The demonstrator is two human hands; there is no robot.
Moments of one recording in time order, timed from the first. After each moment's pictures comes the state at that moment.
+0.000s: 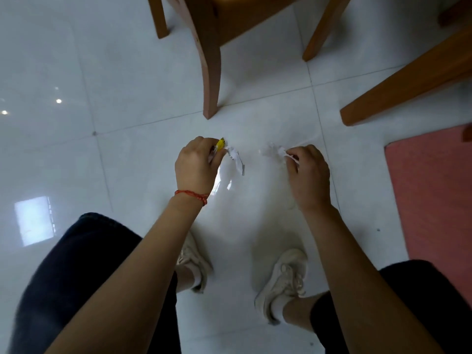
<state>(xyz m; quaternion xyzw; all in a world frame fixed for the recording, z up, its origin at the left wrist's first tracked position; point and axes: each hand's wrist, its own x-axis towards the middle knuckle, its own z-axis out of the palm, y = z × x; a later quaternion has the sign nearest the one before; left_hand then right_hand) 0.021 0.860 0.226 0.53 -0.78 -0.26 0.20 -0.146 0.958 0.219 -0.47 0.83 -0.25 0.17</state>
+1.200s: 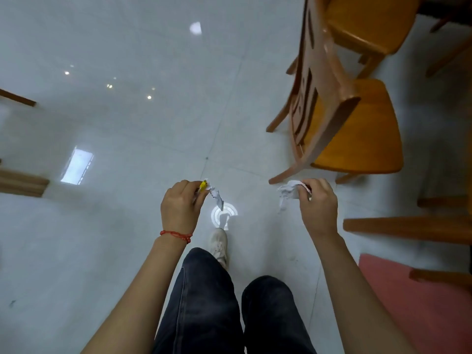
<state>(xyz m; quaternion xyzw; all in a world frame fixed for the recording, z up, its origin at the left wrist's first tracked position) 0.258 0.896 0.628 0.69 -0.67 -0.08 0.27 0.001 0.874 0.631 -0.64 0.71 -0.26 0.16</state>
